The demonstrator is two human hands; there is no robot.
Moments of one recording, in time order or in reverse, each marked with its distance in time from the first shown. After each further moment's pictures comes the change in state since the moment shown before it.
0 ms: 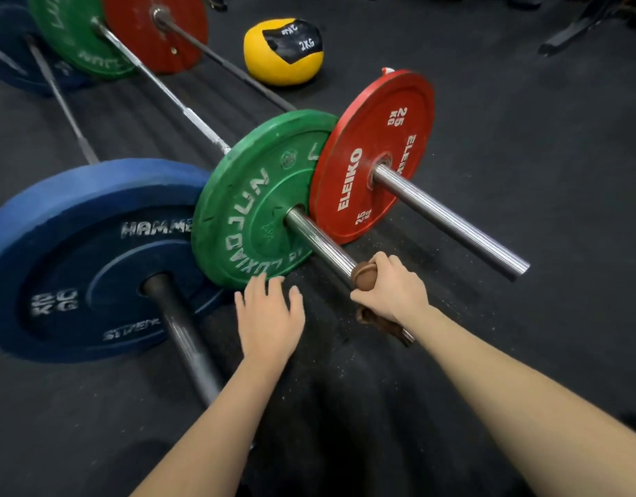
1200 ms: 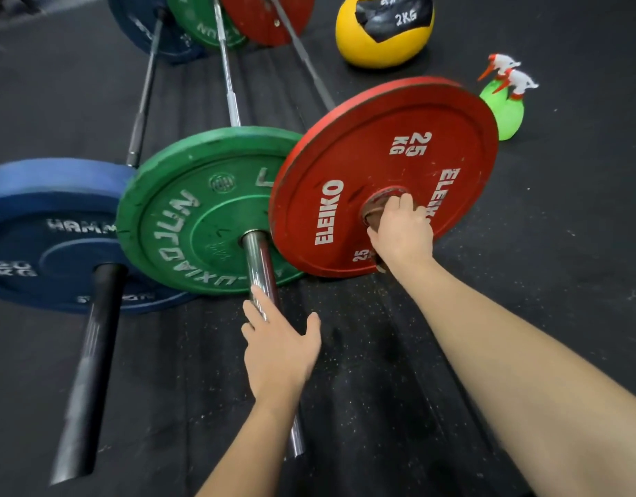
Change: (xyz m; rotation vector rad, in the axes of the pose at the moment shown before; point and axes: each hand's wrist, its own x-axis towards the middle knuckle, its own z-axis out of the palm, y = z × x) left_hand 0.056 0.212 0.112 0.104 0.033 -0.692; right_hand 0.279 0.069 -0.081 -0.123 0.219 -0.404
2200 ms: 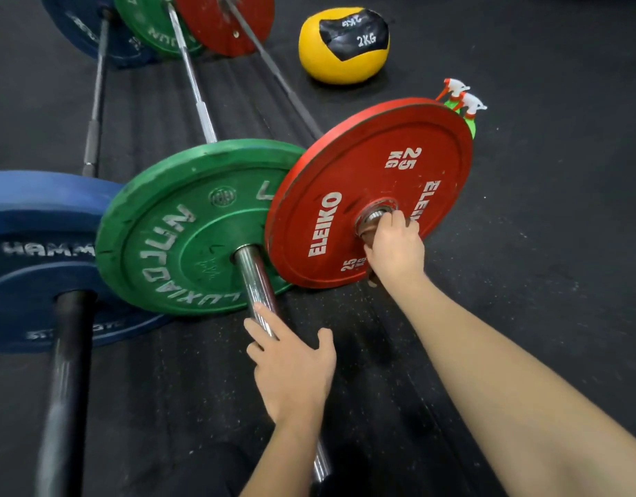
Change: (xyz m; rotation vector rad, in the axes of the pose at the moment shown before) left_hand 0.006 -0.007 0.006 0.016 -0.004 0.036; right_hand -0.017 -0.022 -0.001 -0.088 -0.001 0.109
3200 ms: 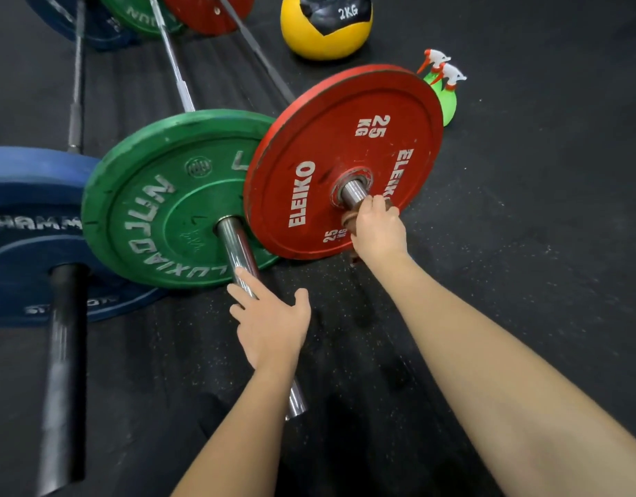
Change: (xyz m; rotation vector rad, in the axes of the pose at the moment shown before) left_hand -0.003 0.003 -0.004 -0.028 -0.019 -0.014; right_hand -0.032 0.023 -0.004 -0.060 -0.091 -0.054
